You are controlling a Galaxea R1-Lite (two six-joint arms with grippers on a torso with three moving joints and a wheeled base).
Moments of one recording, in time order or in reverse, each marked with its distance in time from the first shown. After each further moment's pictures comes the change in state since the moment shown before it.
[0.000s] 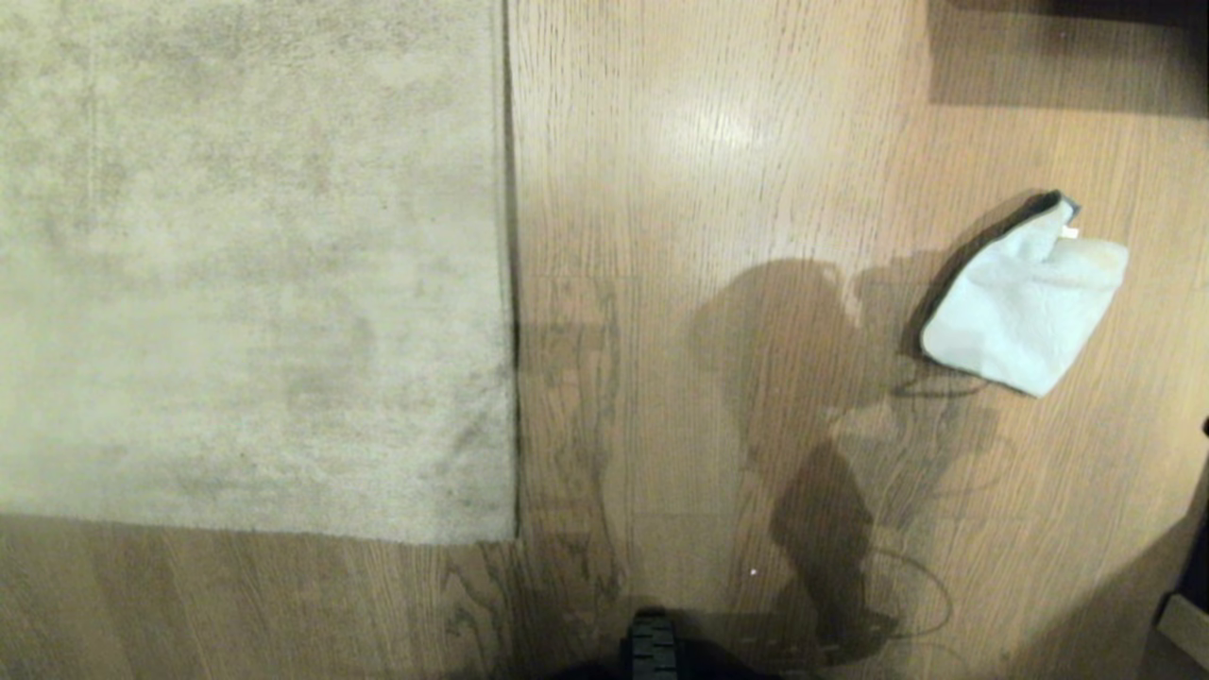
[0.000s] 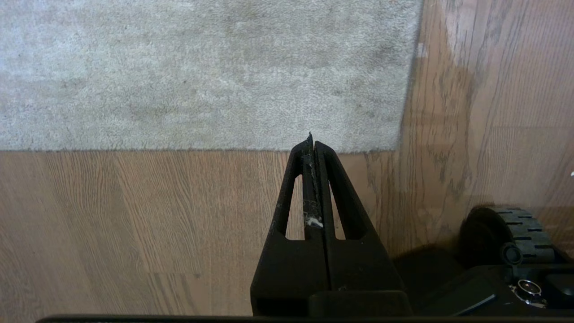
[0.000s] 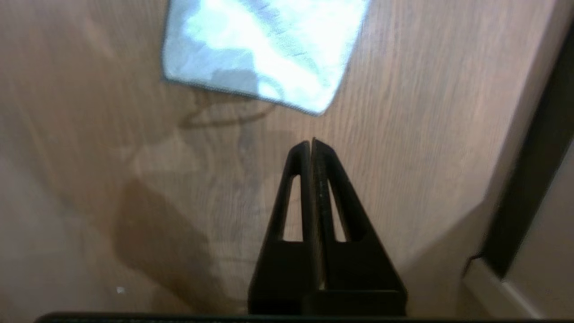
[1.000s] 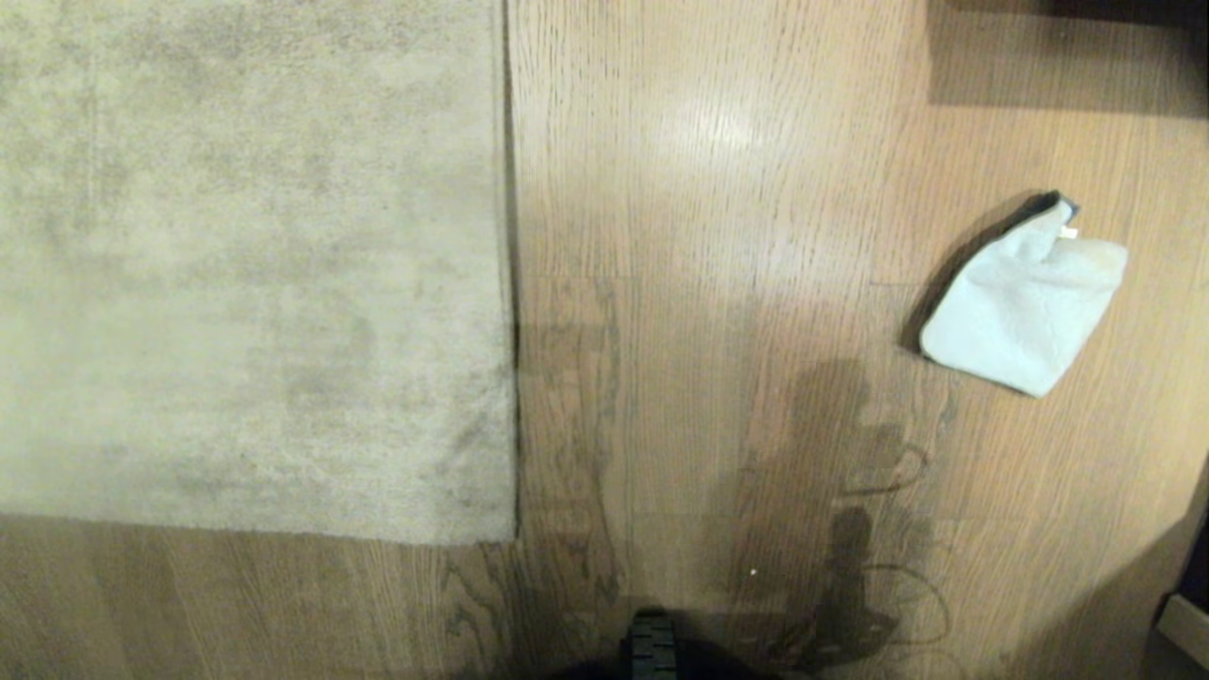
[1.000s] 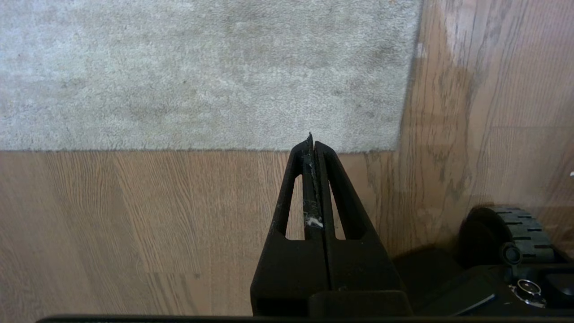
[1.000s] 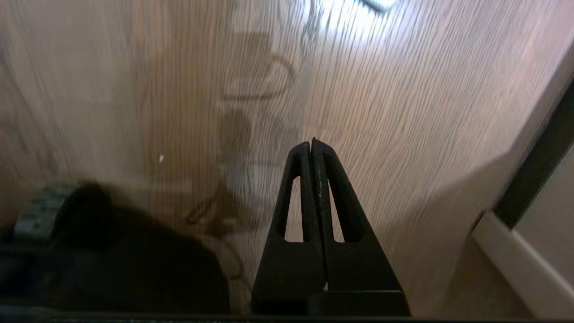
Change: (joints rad) left arm 0.000 0.000 0.000 0.000 0.000 0.000; right arm 0.272 -0.837 0.195 0.652 -0.099 -0.121
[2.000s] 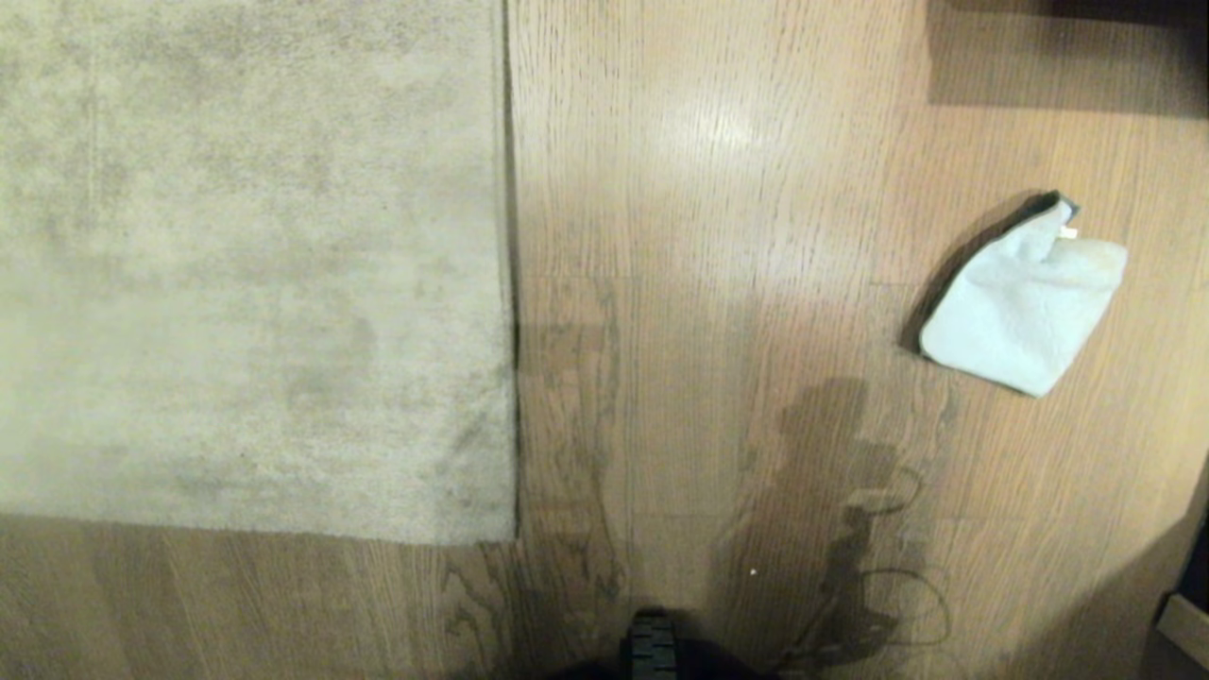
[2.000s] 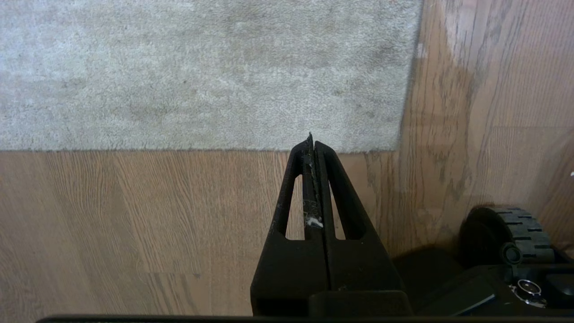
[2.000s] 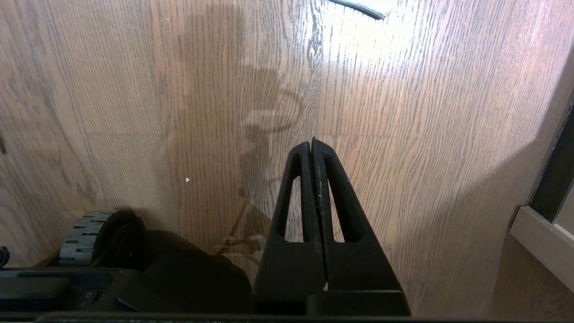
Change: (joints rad) left arm 0.000 0.000 0.000 0.000 0.000 0.000; right arm 0.016 -0.209 0.000 0.126 -0.007 0.123
